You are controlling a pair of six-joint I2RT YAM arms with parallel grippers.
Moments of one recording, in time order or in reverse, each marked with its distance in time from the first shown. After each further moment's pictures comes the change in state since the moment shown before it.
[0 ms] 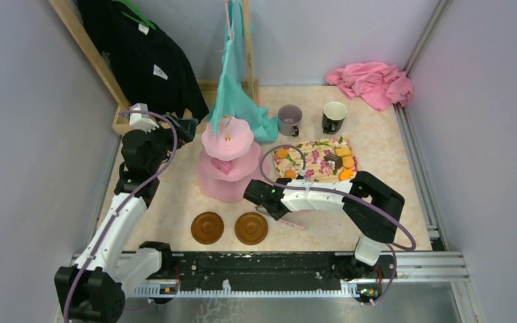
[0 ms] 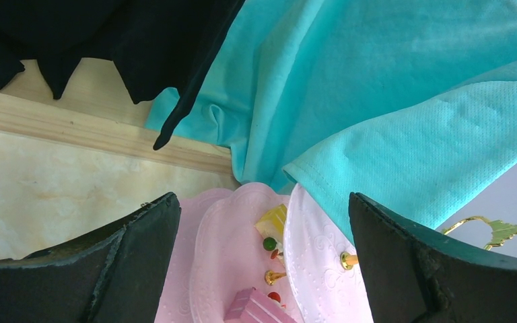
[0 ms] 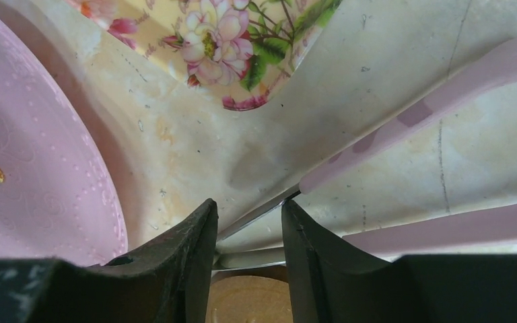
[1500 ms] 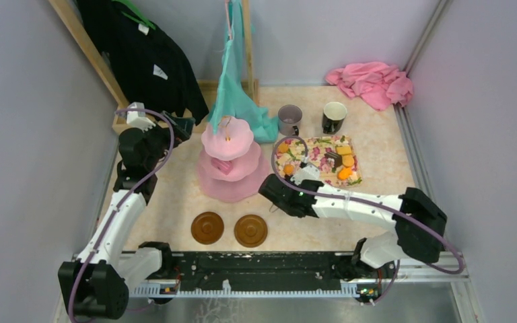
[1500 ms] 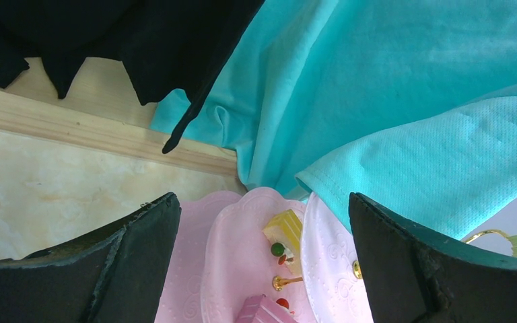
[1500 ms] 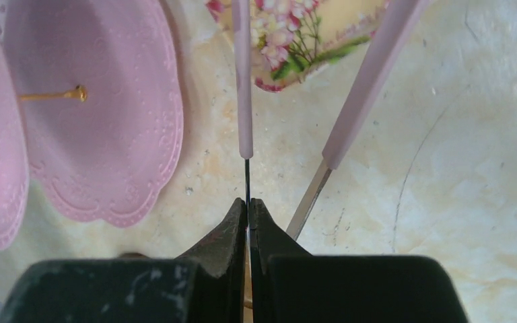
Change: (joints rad) left arm 0.058 0.038 -0.002 0.027 0.064 -0.017; right arm -0.010 -0.279 -0.100 0.068 0.051 -0.332
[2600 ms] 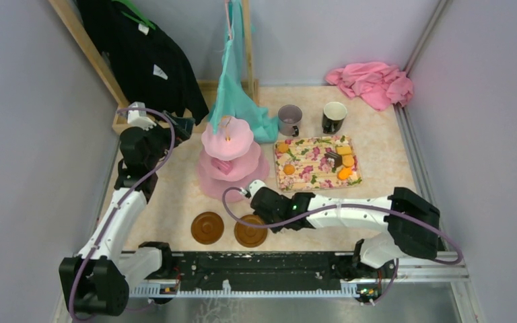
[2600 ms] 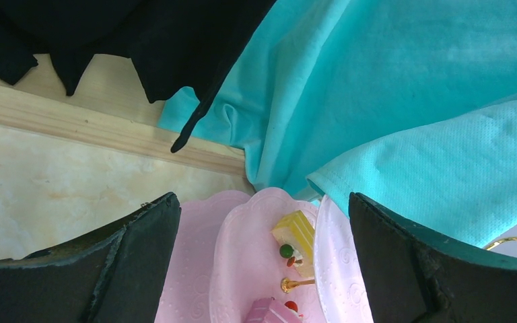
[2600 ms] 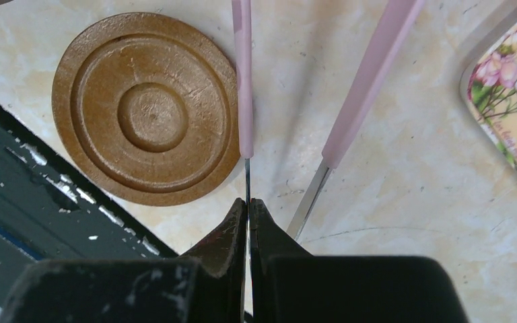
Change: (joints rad) left arm 0.009 0.020 0.000 0.009 -0.005 0.009; right arm 0.121 -0.007 -0.082 0.207 -0.366 -1.346
